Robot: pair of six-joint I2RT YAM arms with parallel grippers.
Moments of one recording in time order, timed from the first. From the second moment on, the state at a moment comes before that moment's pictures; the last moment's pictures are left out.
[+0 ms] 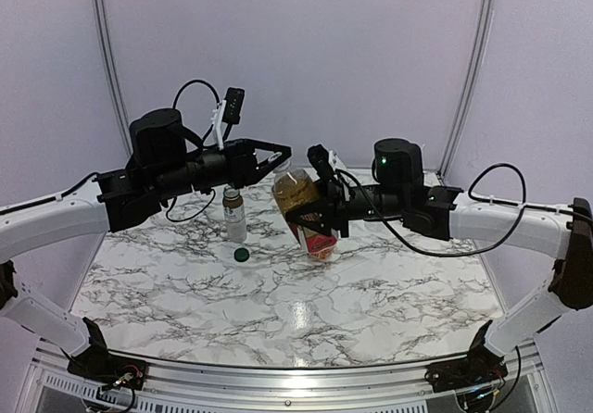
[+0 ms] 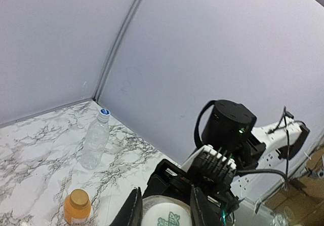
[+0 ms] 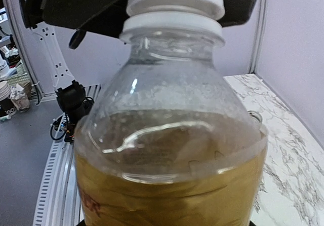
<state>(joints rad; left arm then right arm) -0.89 1.36 1.17 0.19 0.30 -0.47 0.81 1.45 1.07 0.13 -0.65 -0.08</state>
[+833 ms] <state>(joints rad) -0.93 1.36 1.16 0.18 0.15 -0.59 0.83 1.44 1.04 0.14 -0.55 -0.10</state>
